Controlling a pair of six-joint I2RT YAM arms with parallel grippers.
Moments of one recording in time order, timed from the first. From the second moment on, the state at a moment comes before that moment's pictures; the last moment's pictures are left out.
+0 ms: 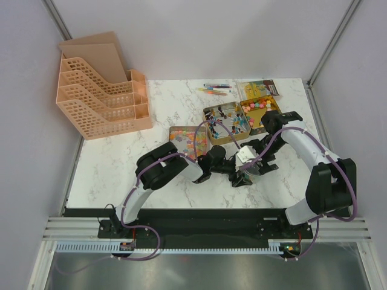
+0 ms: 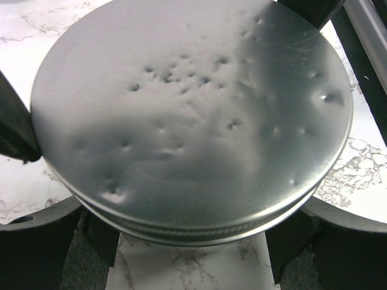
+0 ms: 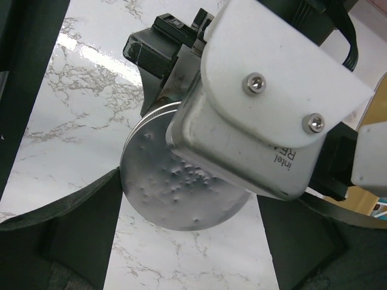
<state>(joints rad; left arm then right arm) -0.97 2.26 1.10 0.89 0.60 0.17 0.21 1.52 1.19 -1.33 -0.53 -1.91</state>
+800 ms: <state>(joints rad) -0.98 2.26 1.10 0.89 0.60 0.17 0.19 1.44 1.08 -1.18 -0.57 -1.55</state>
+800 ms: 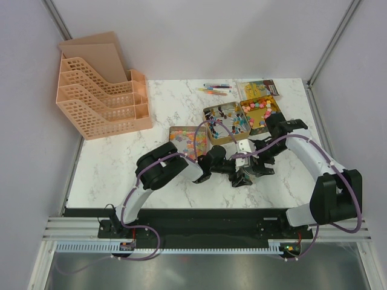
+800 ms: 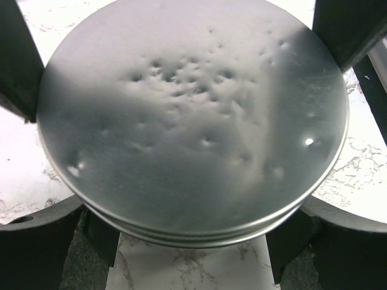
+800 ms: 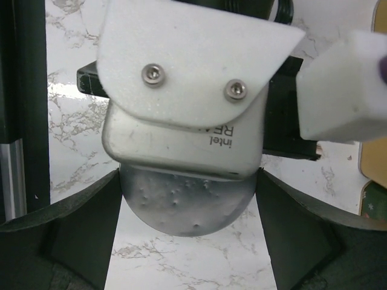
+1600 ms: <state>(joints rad) -1.00 2.24 1.07 0.90 0.51 0.15 0.16 1.46 1.08 -1.09 -0.60 -1.14</state>
